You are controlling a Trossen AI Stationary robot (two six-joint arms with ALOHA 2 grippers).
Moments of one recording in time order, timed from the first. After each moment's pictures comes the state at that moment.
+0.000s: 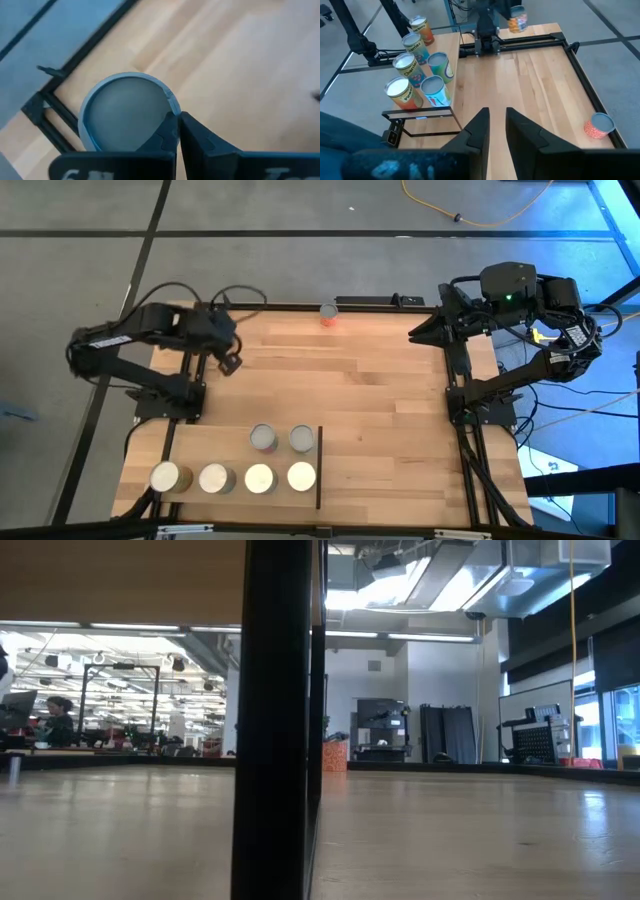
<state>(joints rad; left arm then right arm) 0.12 1.10 1.43 -1.44 -0.35 -0.55 -0.09 1.26 2.01 -1.28 -0.12 0.07</state>
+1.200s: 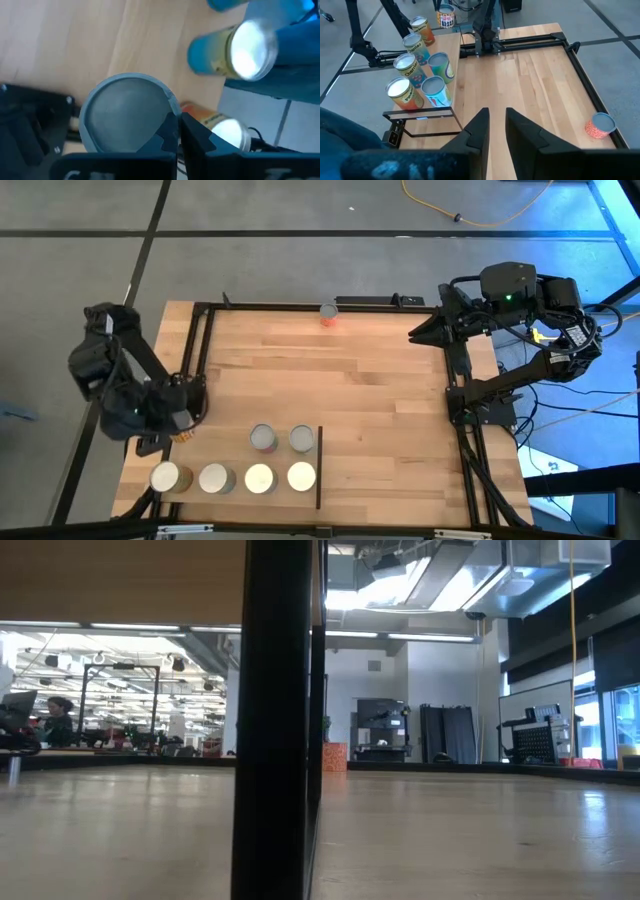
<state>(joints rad) -1.04 1.07 1.54 -1.57 -0.12 -1.37 -0.09 1.26 2.01 -1.28 -0.13 0.07</state>
